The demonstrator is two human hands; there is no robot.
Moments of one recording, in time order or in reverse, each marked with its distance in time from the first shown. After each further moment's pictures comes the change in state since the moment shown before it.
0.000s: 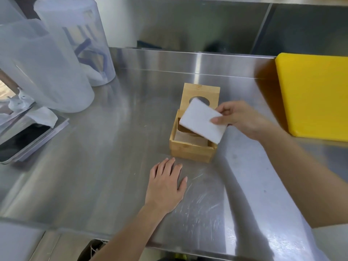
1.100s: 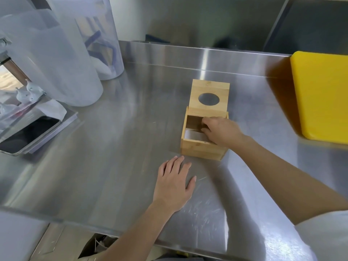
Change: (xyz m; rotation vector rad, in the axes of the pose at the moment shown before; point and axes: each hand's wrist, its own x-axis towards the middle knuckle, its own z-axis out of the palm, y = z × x) left_hand -0.001 -0.001 -0.004 -0.102 -0.057 -0.013; right_hand 0.028 0.026 0.070 -1.090 0.011 -0.203
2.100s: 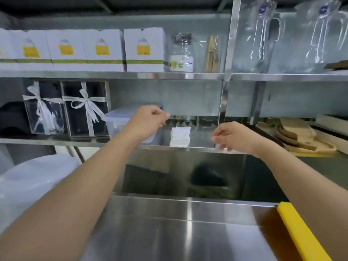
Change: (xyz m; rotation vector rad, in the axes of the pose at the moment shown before) left_hand 0.492 0.018 -0.331 -0.669 0.278 0.030; right_hand 0.213 0.168 -0.330 0.487 0.309 0.076
